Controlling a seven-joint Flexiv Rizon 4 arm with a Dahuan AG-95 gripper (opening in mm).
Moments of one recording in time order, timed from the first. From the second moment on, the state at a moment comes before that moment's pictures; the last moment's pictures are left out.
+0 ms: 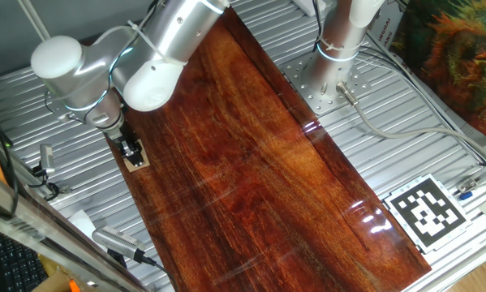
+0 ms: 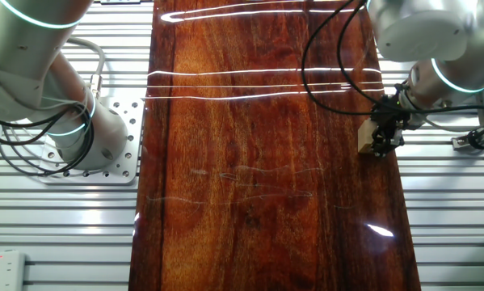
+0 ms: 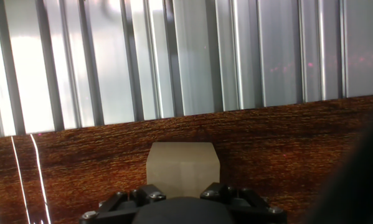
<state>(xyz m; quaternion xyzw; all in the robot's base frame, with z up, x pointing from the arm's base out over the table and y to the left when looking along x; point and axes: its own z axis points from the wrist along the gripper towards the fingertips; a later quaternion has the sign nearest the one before) 0.657 -0.004 0.031 -0.03 -1.00 -0.02 0.06</state>
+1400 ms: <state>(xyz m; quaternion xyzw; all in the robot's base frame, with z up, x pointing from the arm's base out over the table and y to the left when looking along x) 0.654 -0.004 0.030 -0.04 -1.00 -0.01 0.09</state>
